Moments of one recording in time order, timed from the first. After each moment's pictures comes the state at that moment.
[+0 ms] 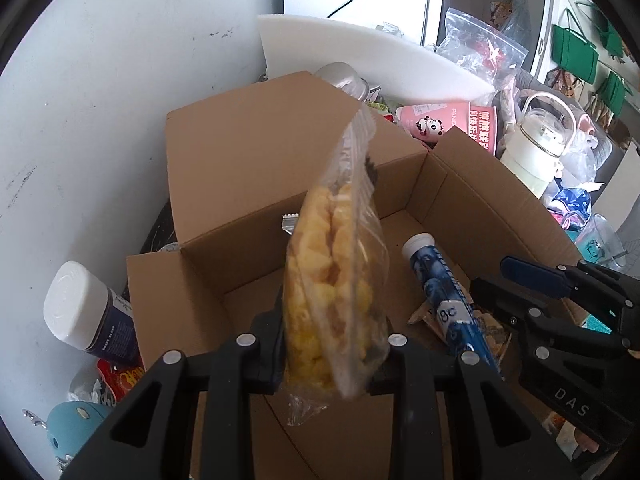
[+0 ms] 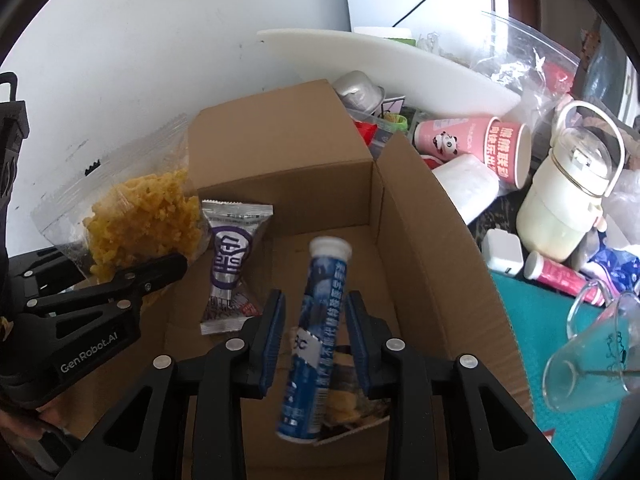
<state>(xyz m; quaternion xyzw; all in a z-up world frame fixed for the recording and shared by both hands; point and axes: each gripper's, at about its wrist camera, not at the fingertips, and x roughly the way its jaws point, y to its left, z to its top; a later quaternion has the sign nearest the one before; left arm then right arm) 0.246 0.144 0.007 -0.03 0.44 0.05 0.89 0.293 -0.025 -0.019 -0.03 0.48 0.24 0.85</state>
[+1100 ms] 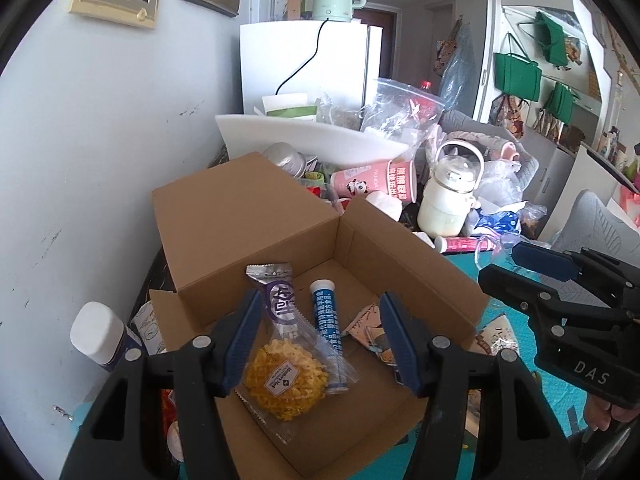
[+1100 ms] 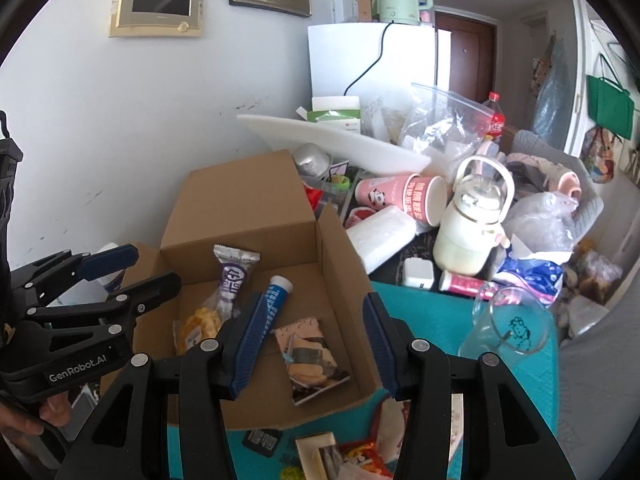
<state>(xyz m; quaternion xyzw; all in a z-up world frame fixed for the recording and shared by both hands) 0.176 0.105 0.090 -0.01 0.34 -0.03 0.94 0.228 -0.074 0.075 -0.03 0.40 0.17 0.90</state>
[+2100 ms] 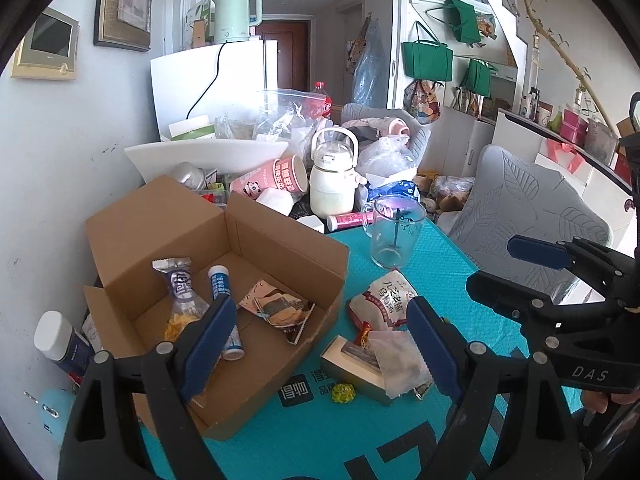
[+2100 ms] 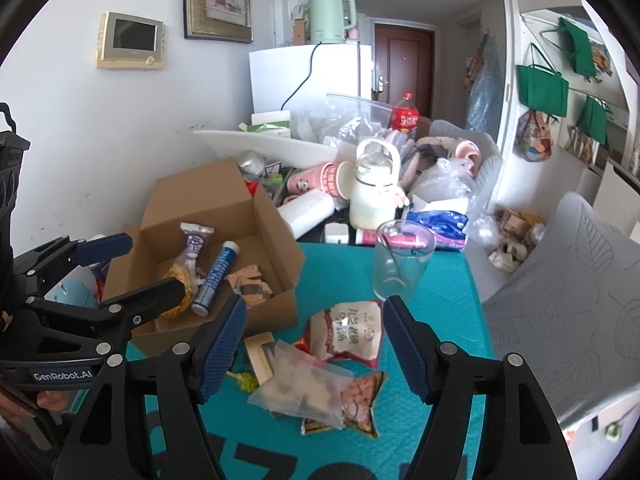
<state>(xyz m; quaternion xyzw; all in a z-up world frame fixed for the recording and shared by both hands) 0.094 0.021 0.092 0.04 0.32 -0.16 0.93 0.105 -0.158 0.094 -0.01 0.37 0.08 0.92</state>
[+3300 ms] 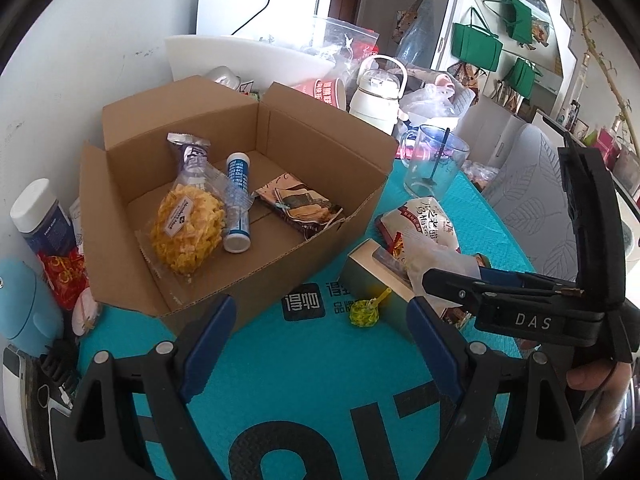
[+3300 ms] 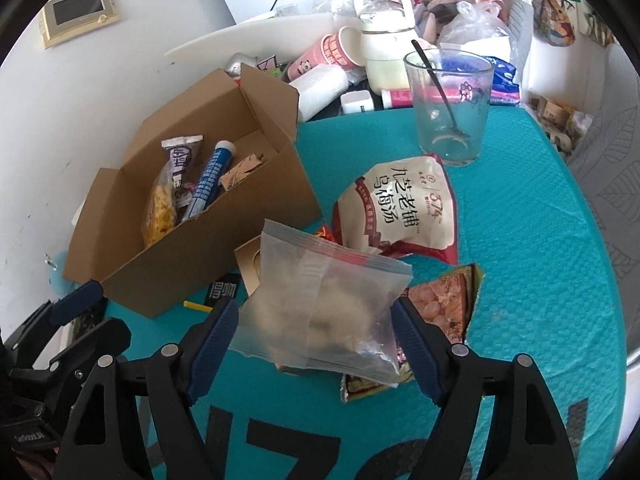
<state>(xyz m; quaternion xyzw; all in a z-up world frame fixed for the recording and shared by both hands) 0.075 0.052 0.001 -0.04 0.39 -0.10 0.91 0.132 -0.162 -0.038 0.11 0.51 0.12 0.84</state>
